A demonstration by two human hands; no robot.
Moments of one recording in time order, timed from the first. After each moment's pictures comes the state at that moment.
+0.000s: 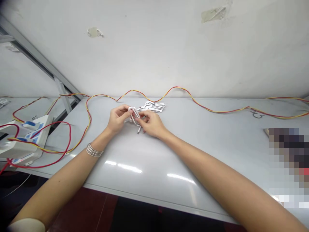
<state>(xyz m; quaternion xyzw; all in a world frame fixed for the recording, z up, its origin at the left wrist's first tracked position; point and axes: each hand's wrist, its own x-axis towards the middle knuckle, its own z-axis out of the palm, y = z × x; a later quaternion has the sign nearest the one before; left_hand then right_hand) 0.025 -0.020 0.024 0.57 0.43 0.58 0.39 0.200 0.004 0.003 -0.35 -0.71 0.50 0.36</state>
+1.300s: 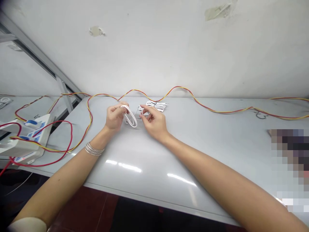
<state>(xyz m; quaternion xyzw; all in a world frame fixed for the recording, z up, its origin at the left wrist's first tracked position) 0.018 -0.016 0.026 0.54 0.41 0.65 0.35 0.199 -0.002 -0.006 -0.35 -0.69 0.37 0.52</state>
